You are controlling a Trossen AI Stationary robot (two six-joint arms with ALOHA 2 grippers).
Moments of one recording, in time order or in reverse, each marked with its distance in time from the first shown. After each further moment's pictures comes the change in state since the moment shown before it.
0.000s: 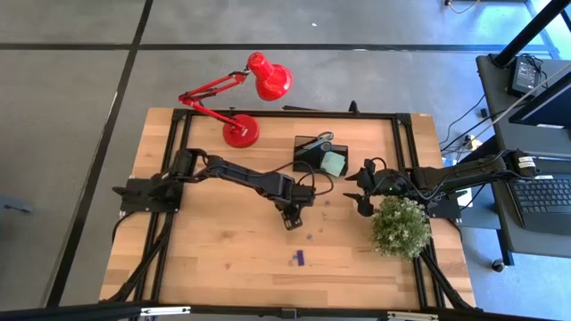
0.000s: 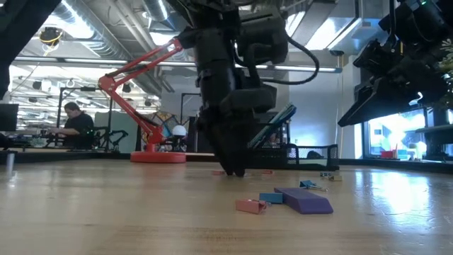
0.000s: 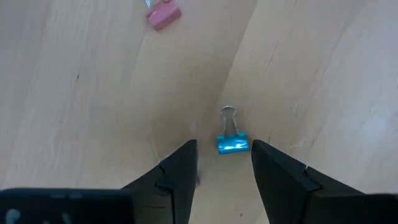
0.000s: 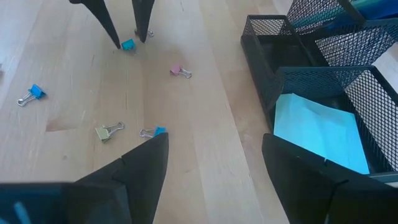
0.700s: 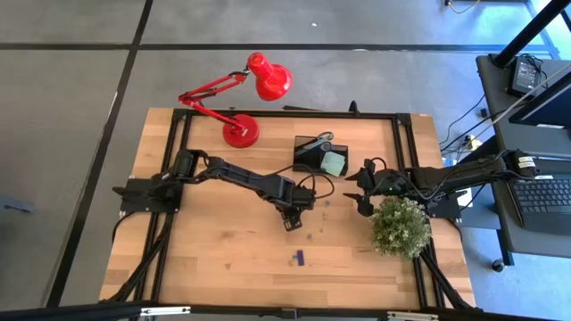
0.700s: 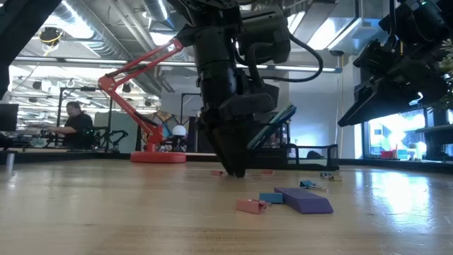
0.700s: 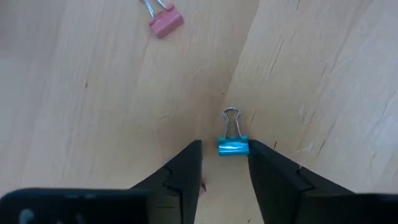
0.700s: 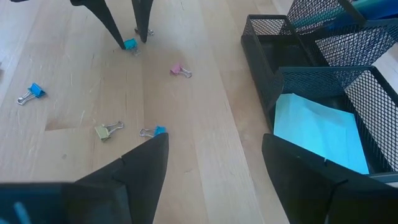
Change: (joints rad) left arm -0.004 0.030 0.001 -0.002 -0.081 0.032; right arm 0.000 0.000 0.000 -0.001 0.000 -0.005
